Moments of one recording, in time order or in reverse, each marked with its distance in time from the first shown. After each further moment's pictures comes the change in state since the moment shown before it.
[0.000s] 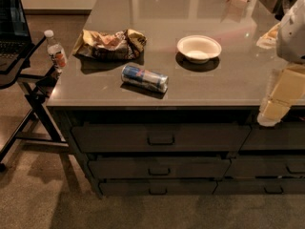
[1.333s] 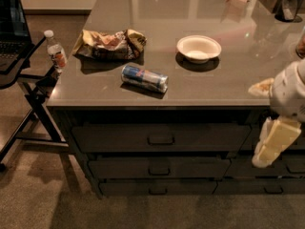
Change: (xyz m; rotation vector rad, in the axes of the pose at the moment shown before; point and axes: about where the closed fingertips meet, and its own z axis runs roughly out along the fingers) arm 0.034 0.038 0.083 -0.115 -0.104 0.014
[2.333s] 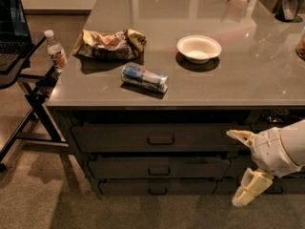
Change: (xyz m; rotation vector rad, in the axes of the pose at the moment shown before) arm 0.033 0.051 0.126 -0.077 -0.300 -0.046
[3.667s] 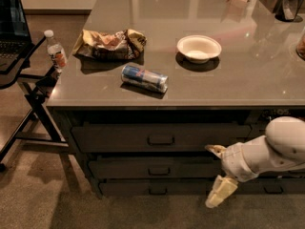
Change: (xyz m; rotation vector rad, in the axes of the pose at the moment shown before) arm 0.032 -0.014 0.115 -0.080 -0.051 0.050
